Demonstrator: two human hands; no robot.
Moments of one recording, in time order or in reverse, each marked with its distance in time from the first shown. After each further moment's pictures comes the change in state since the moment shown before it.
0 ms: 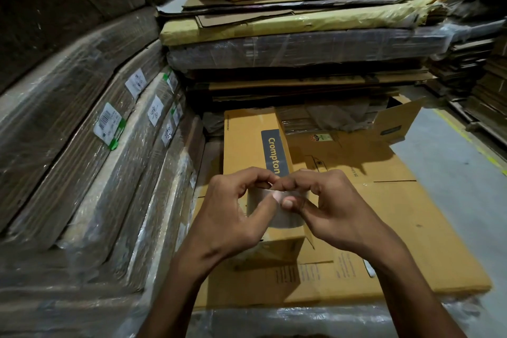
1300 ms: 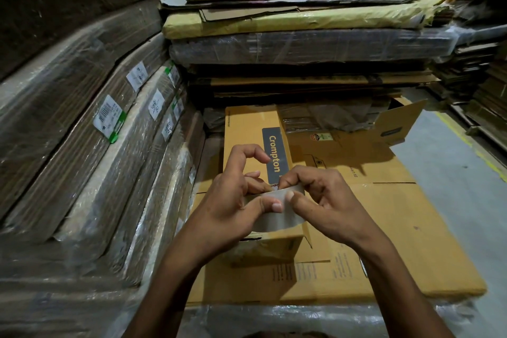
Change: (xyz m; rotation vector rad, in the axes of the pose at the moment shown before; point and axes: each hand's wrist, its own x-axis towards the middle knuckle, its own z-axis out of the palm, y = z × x) left_hand 0.004 -0.001 -0.005 -0.201 -0.193 -0.185; right_hand 0.007 0.014 0.006 0.180 0.022 0.015
